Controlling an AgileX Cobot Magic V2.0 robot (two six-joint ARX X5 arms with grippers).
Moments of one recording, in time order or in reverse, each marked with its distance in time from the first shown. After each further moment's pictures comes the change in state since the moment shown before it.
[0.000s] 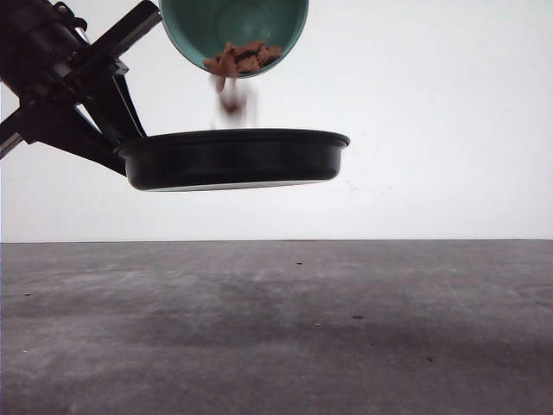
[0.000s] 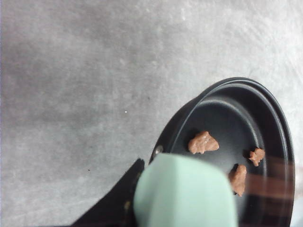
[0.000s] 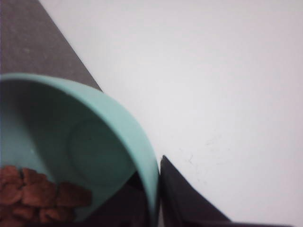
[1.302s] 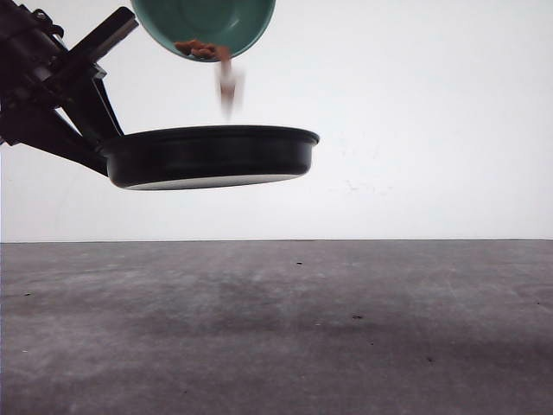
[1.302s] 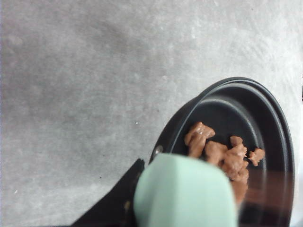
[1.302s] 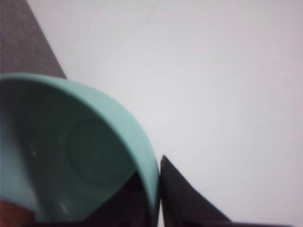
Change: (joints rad) left arm 0.100 0.000 0.000 -0.008 0.053 0.009; right arm -0.020 0.055 0.000 0.222 -0.148 -0.201
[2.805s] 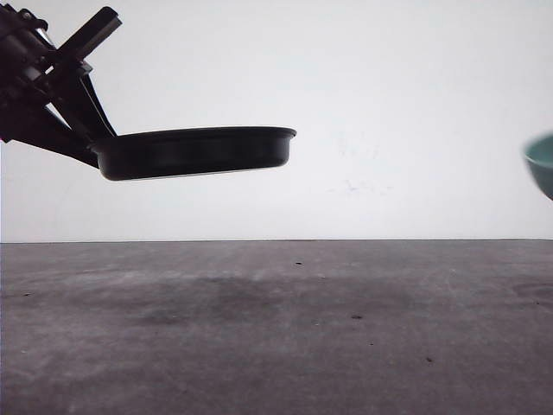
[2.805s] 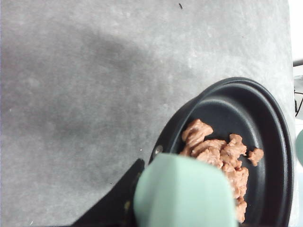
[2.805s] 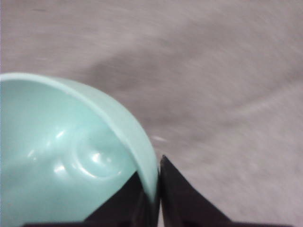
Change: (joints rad) left arm 0.074 0.000 0.000 0.065 0.023 0.045; right arm -1.273 -0.270 -0.213 -1.078 -0.675 1.291
